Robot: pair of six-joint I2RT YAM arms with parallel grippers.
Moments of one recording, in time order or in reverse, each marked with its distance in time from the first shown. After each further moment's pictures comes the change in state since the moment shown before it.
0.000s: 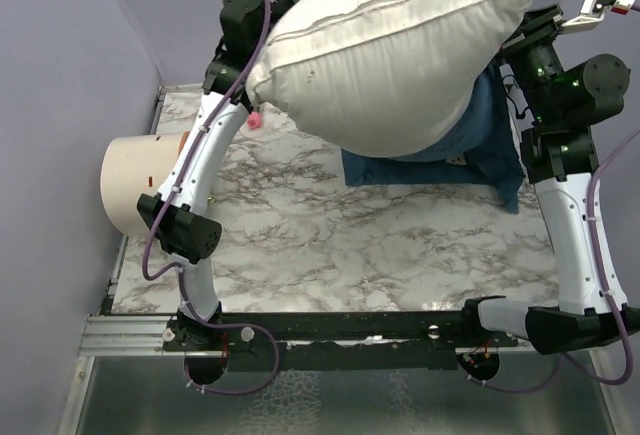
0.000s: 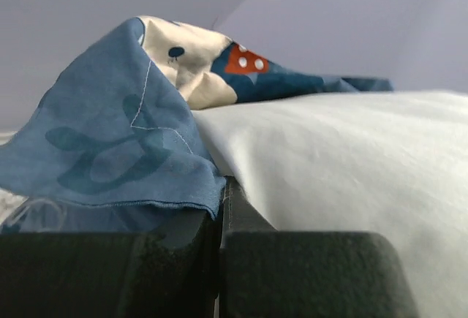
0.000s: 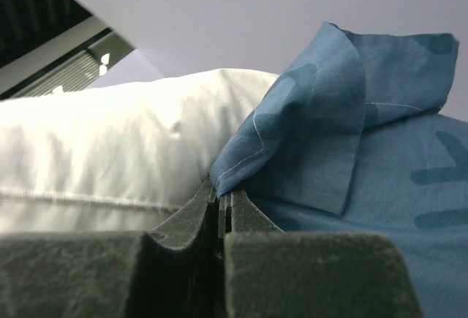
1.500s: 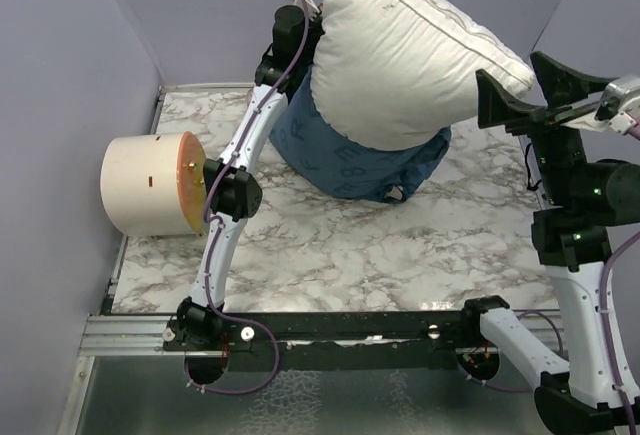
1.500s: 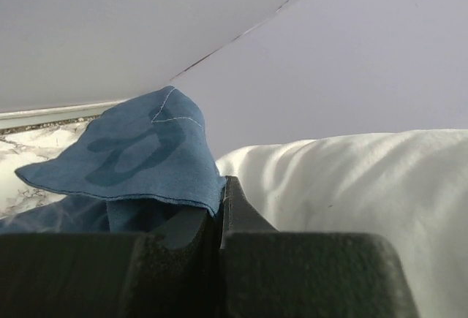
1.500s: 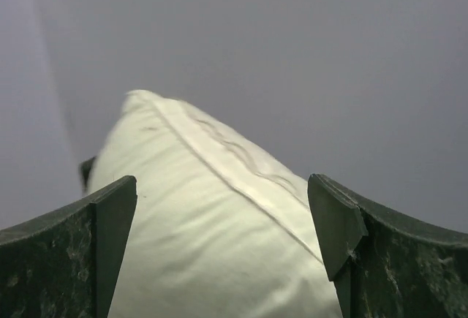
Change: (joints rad) left arm 0.057 0.625 0.522 0.049 0.082 -0.125; right arm 0.036 -0.465 -0.472 0.115 0.218 -0.845
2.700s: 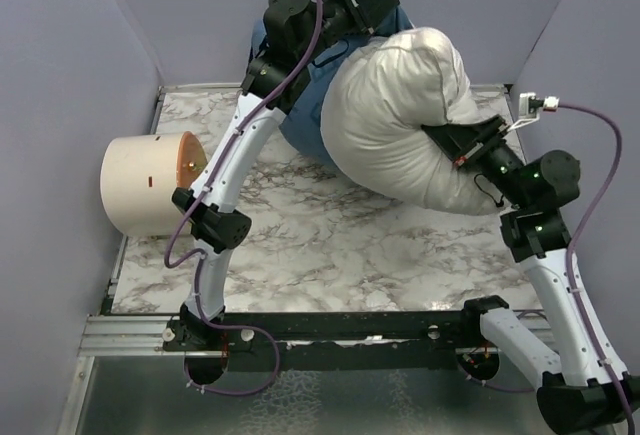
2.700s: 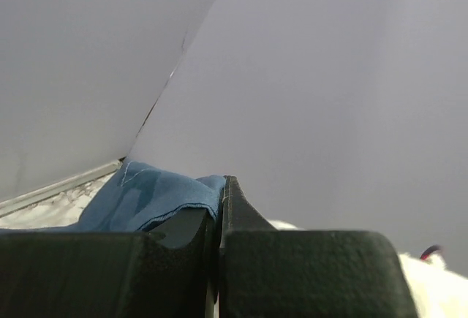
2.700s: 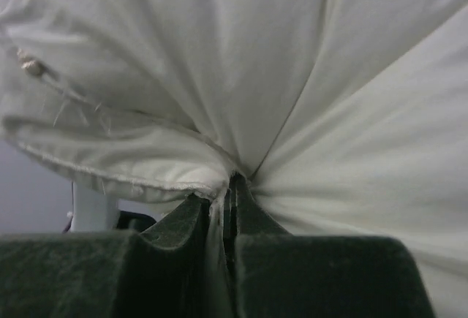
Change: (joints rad) left arm -0.213 -0.459 -0.172 -0.097 -0.207 0.336; right arm 0.024 0.048 -0.158 -0.071 -0.451 0.762
